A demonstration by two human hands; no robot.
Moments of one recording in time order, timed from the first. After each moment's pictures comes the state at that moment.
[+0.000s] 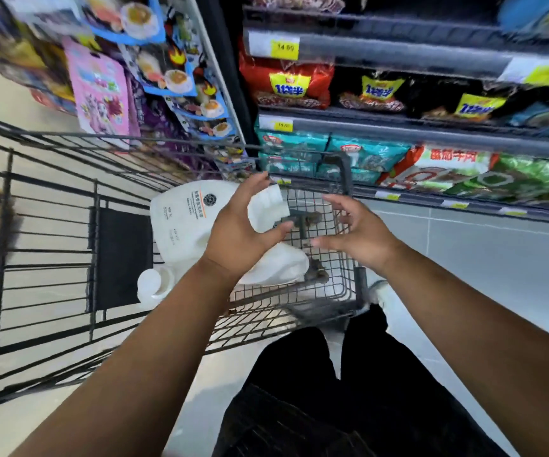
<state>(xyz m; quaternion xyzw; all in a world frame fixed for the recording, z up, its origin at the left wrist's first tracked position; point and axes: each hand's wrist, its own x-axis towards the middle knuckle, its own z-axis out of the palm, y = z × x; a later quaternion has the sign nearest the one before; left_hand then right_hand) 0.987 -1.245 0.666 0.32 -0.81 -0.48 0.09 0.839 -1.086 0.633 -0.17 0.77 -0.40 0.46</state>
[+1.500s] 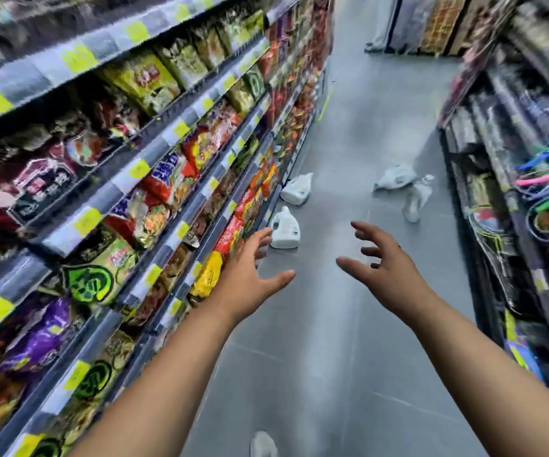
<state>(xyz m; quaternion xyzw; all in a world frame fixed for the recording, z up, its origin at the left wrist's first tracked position) 0.372 -0.316 0.841 -0.35 -0.77 -0.48 -0.22 0.538 -0.145 0.861 0.31 0.78 -0.51 -0.20</state>
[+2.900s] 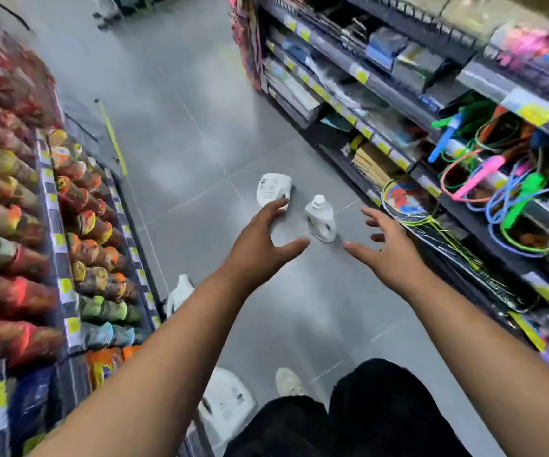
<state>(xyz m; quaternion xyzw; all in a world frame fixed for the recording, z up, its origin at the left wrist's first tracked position) 0.083 0.655 0.772 -0.62 -0.63 -0.25 -0.40 0.311 0.648 0.735 0.66 0.52 -0.45 -0.31</state>
